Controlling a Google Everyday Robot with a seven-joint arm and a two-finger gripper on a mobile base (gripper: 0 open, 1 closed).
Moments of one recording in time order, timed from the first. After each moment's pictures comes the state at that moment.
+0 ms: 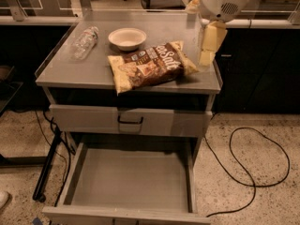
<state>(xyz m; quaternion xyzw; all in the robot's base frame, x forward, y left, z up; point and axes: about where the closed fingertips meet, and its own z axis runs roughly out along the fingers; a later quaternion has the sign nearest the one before) 0.601 -0.120 0.982 -0.72 0.66 -0.01 0.22</state>
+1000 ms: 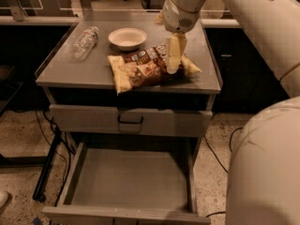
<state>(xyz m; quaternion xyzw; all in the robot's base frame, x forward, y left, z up) 0.675 -0.053 0.919 -0.76 0.62 0.00 0.20</state>
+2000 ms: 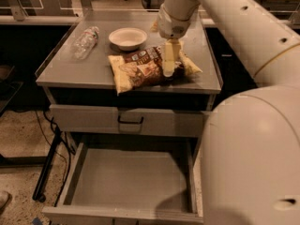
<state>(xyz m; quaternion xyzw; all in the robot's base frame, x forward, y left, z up) 0.706 -0.045 0.884 -0.78 0.60 0.00 0.18</state>
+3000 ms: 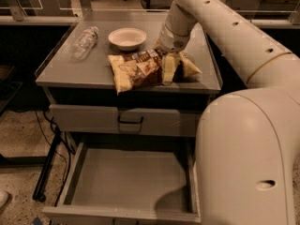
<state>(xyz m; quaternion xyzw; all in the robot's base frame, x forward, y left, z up) 0.721 -0.055 0.828 -0.77 0.62 0.03 0.16</state>
